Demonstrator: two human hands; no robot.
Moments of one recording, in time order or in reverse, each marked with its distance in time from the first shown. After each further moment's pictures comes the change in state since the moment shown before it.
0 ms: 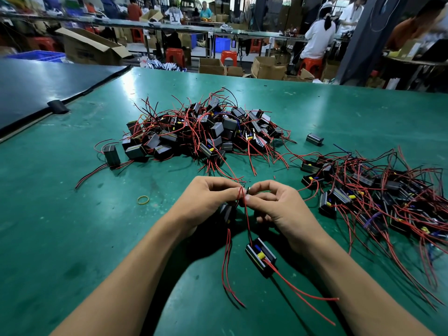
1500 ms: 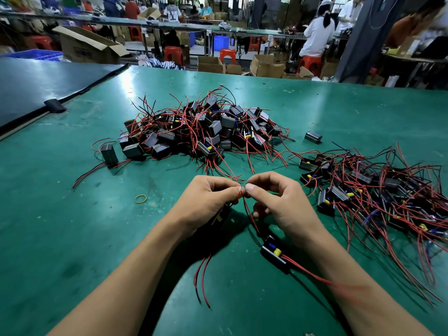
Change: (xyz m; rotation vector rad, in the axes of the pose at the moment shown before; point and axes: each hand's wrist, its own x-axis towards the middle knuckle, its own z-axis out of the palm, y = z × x) left_hand -0.002 0.002 0.008 0.072 0.009 0.070; right_hand -0.006 -0.011 -0.004 -0.194 0.067 -0.186
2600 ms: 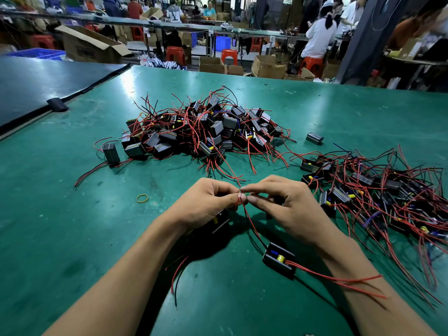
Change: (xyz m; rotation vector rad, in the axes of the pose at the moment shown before) left_hand 0.000 -0.006 -0.011 0.113 -0.165 -0.032; right_hand 0.008 0.009 -0.021 -0.493 -0.166 -0.427
